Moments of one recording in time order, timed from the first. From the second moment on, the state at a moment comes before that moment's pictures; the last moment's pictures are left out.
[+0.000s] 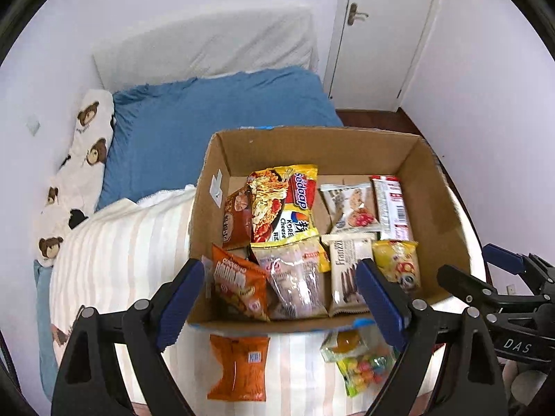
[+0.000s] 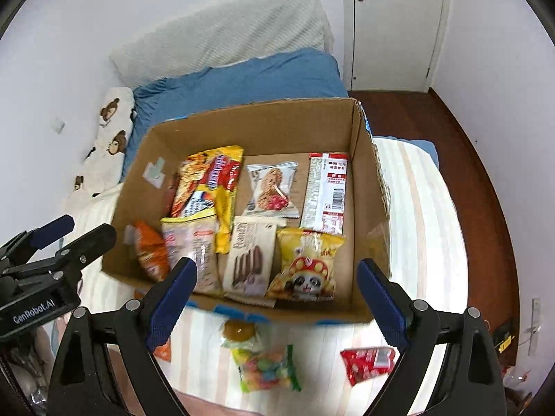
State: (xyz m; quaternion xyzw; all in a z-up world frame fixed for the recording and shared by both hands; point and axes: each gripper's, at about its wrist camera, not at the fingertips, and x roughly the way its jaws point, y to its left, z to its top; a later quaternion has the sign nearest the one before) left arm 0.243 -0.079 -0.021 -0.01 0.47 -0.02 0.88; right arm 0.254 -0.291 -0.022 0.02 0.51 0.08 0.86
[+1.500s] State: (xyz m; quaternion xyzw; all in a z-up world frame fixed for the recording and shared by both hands) left arm 0.199 -0.035 -0.218 -0.02 0.66 0.05 0.75; right arm 0.187 -0.286 -0.224 0.22 0.66 -0.01 0.72
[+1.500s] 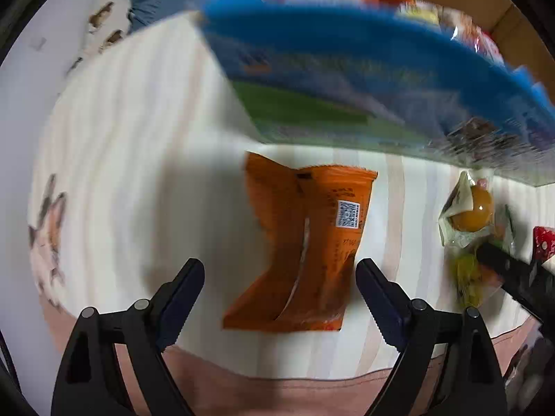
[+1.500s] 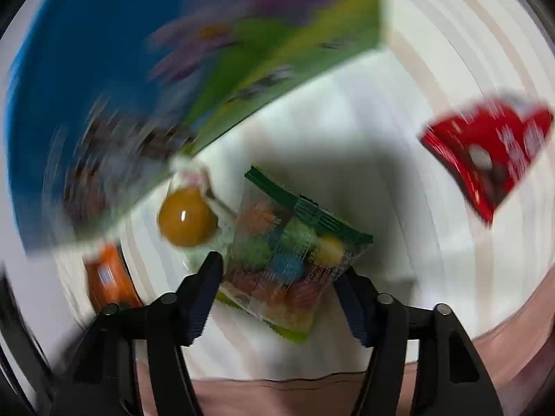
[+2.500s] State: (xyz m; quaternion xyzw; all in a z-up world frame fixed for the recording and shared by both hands) left arm 0.026 -0.074 -0.265 -0.06 0.70 0.00 0.71; right arm 0.068 -0.276 -0.236 0.06 0.71 0.11 0.69
